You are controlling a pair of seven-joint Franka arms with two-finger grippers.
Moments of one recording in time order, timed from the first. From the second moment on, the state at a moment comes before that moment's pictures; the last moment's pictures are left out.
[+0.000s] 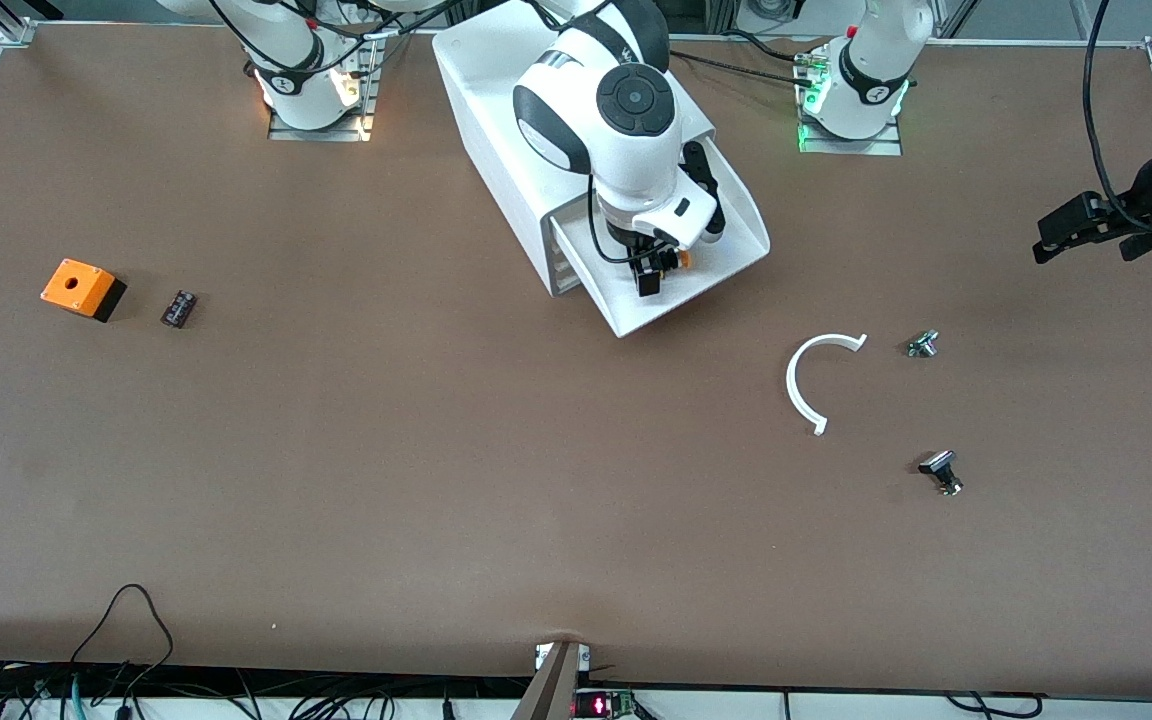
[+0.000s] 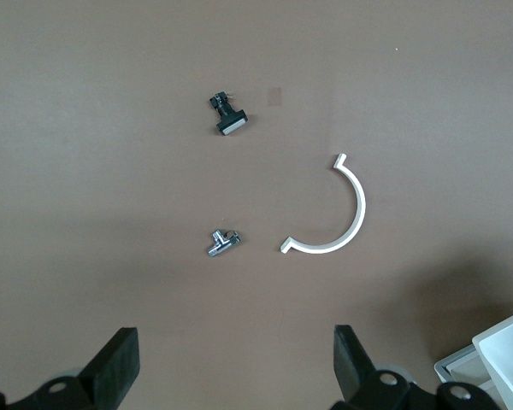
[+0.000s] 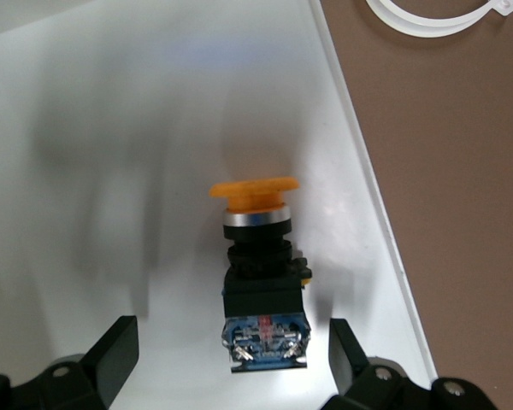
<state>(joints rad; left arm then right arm) 0.13 -0.04 -0.09 -1.68 -0.01 1.63 -0.01 0.89 0.75 0.02 -1.05 0.07 1.83 -0.90</state>
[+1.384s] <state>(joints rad) 0.13 -0.01 -0.10 -1.64 -0.01 1.60 -0.01 0.91 0.74 0.00 -1.05 0.07 1.86 -0.89</state>
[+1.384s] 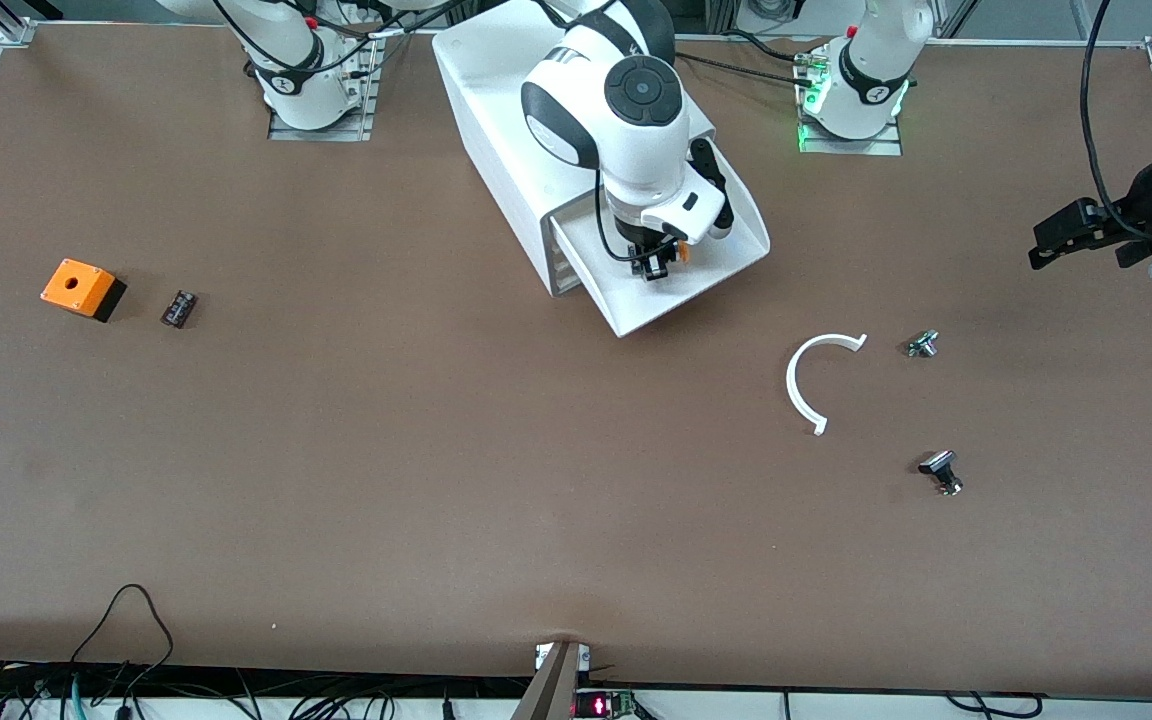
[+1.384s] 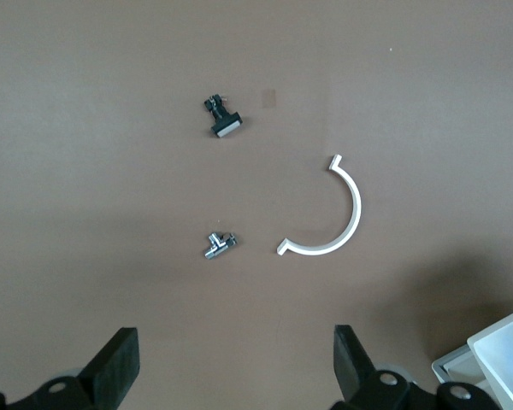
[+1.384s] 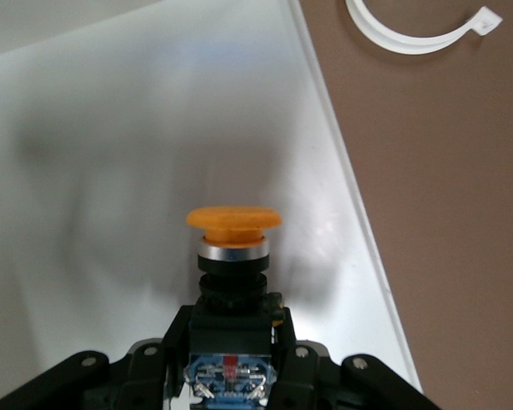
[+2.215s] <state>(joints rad) 0.13 0.03 -0.09 -1.60 -0.01 1.57 -0.01 0.82 0.49 -0.01 -1.26 0.04 1.85 -0.88</state>
